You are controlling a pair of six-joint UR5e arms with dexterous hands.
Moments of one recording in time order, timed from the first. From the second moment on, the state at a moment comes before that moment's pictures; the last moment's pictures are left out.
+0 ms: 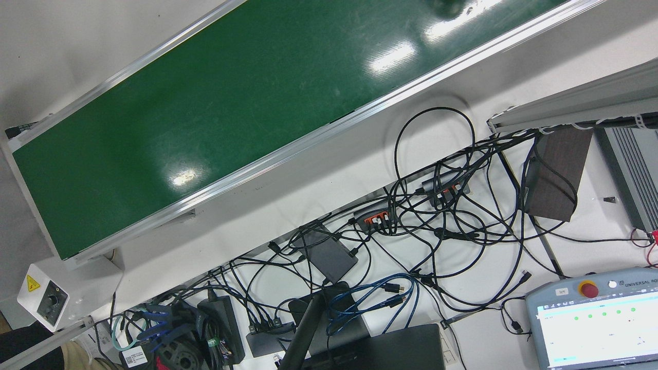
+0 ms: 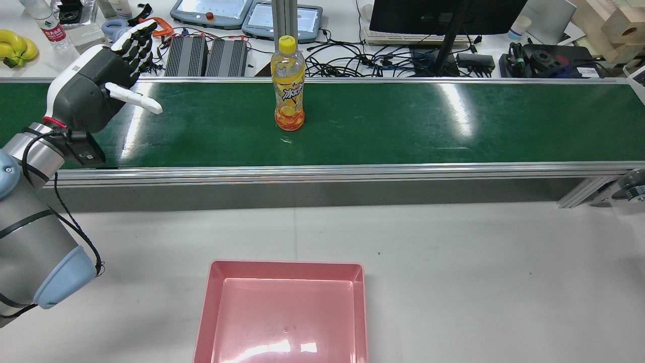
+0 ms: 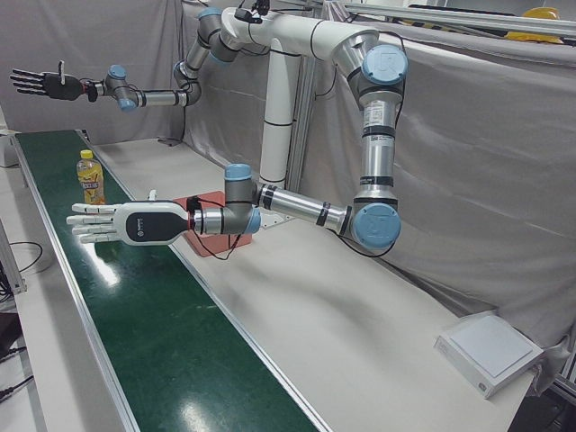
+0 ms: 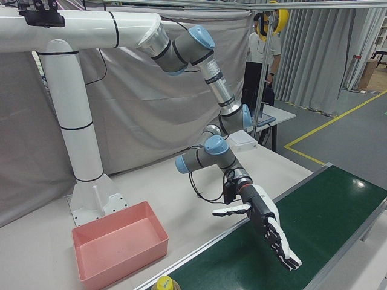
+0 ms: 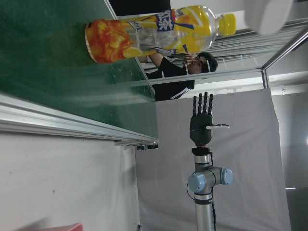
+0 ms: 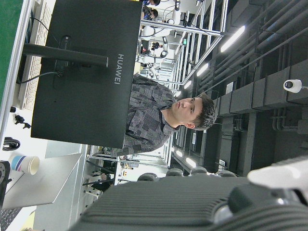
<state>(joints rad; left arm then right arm) -0.85 -2.02 -1.81 0.34 1.13 0.33 1.55 -1.55 1.63 -3.11 -1.57 -0.11</state>
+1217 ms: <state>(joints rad) -0.79 -2.19 -1.64 0.30 1.13 0.38 1.55 -1.55 1.63 -3.11 -1.57 -0.11</state>
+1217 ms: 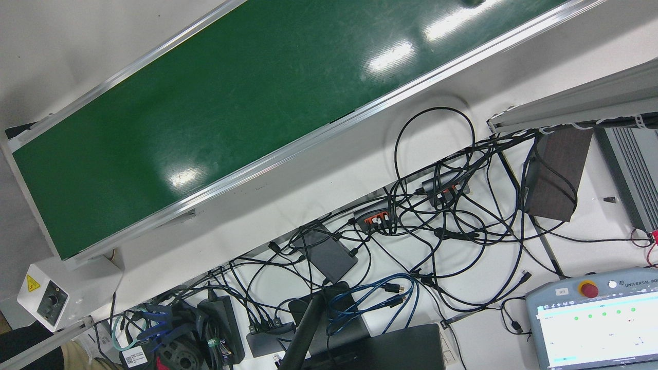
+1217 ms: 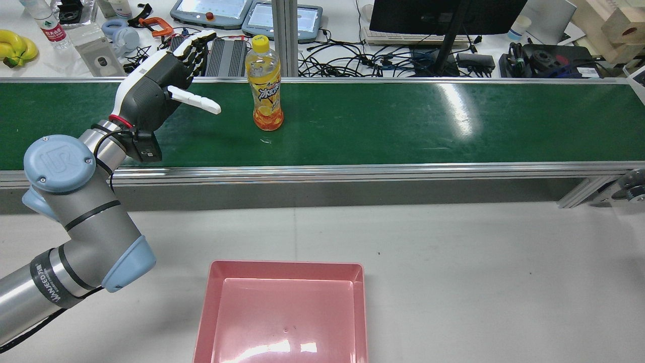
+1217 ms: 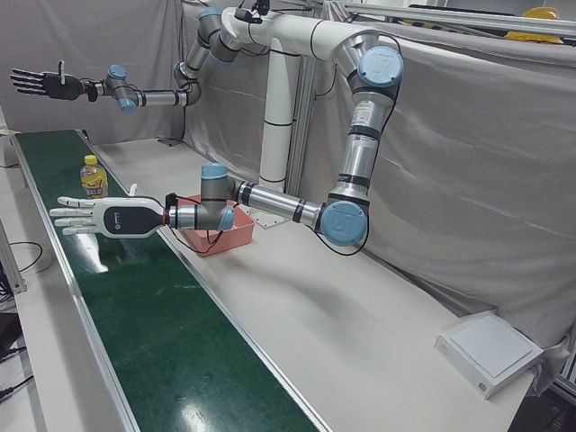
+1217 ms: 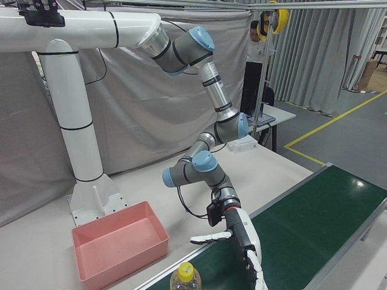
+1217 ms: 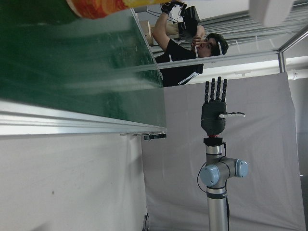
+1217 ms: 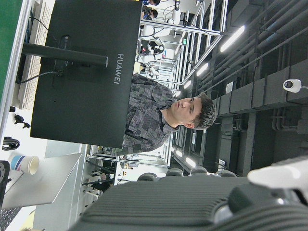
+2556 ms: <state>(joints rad) -0.78 -2.28 -1.56 0.28 1.17 0.38 1.55 -1.55 1.63 -3.11 -1.57 -0.11</state>
